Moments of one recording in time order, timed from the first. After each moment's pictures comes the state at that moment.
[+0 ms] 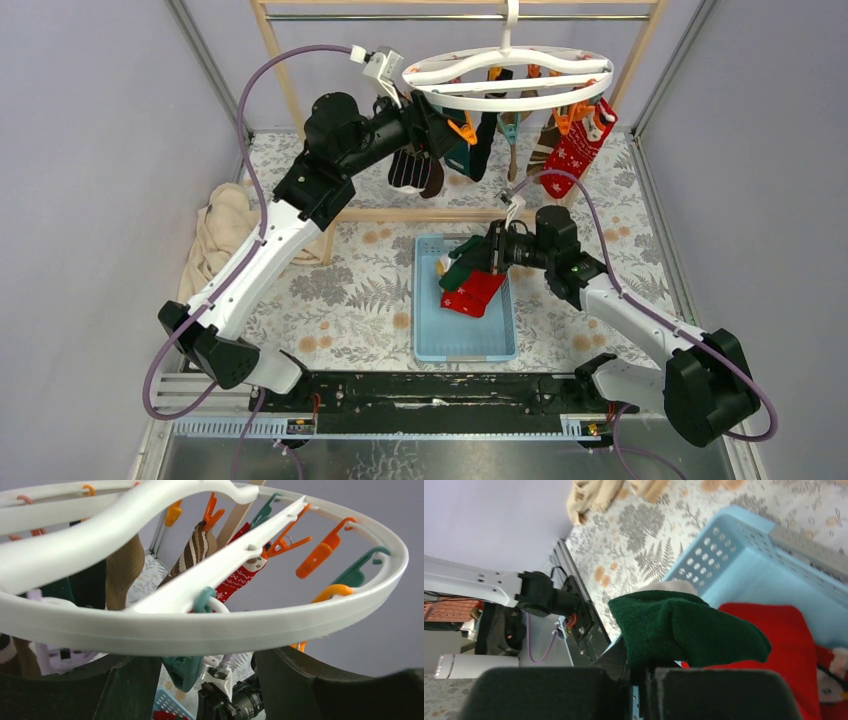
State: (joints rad) left arm -0.58 1.45 1.66 -0.10 0.34 -0.50; right arm 0.47 1.15 0.64 0.20 -0.71 0.57
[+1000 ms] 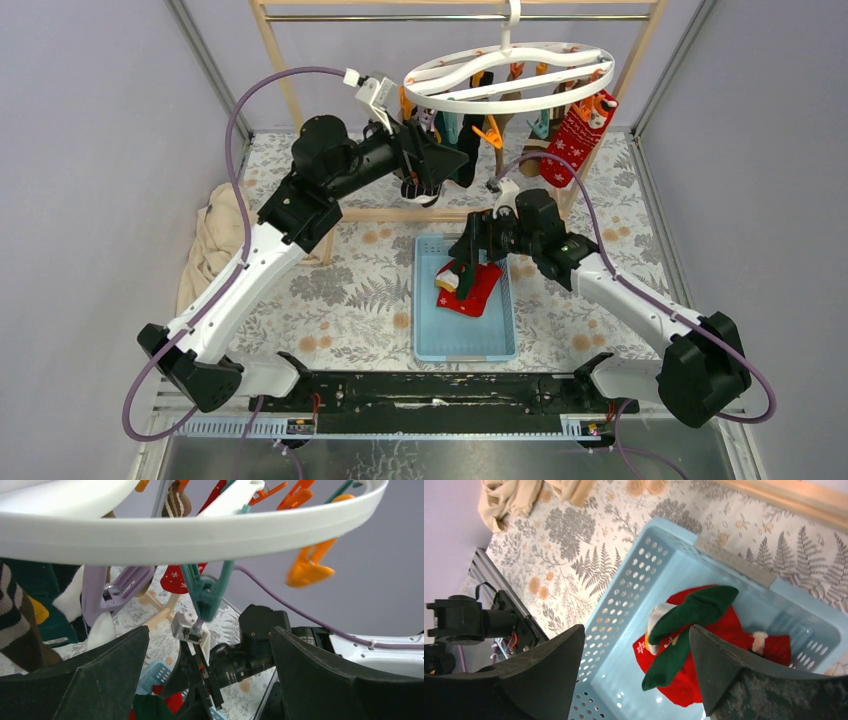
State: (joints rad) left arm -0.61 1.33 1.52 -0.14 0.35 -0.46; right arm 0.55 1.24 0.83 -0.15 -0.38 0.39
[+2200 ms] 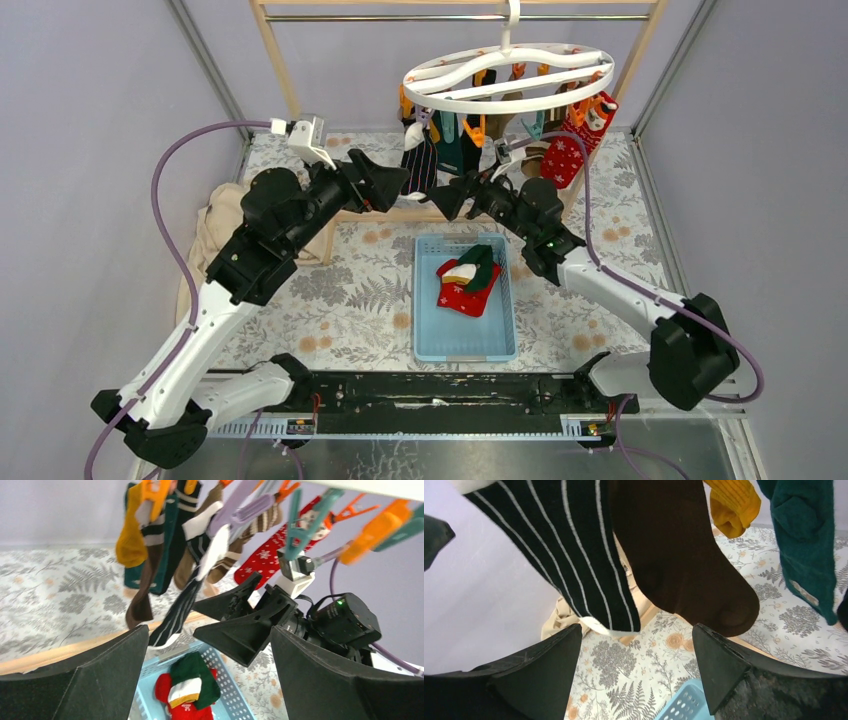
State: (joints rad) left arm -0.61 0.99 1.28 -0.28 -0.01 -0.47; right arm 0.60 1.31 0.88 0.48 -0.25 0.50
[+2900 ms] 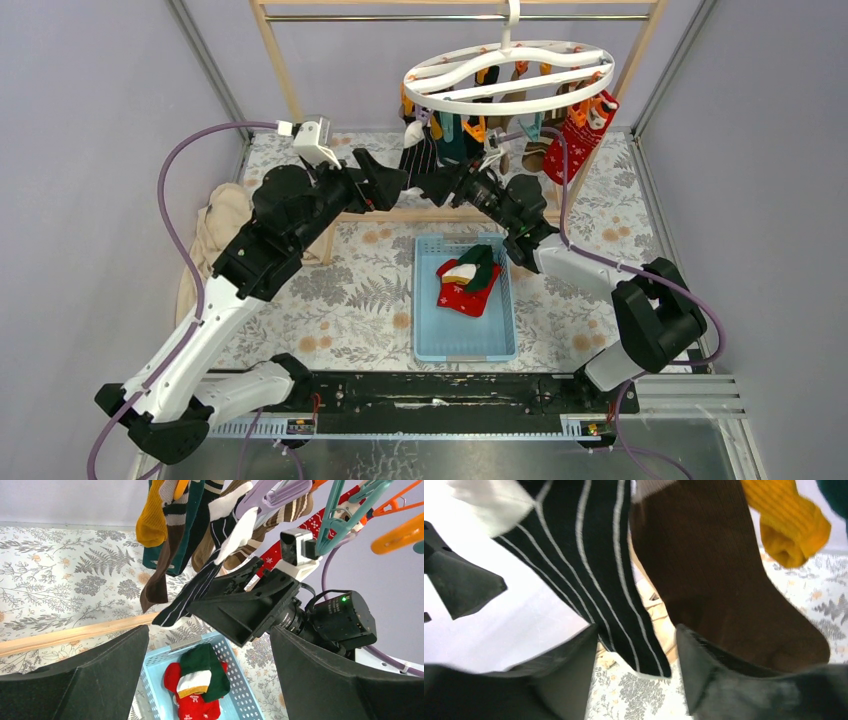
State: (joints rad) left arm -0.61 1.02 1.28 -0.35 -0.09 -0.50; right arm 0.60 1.55 0.92 0.82 -0.30 0.66
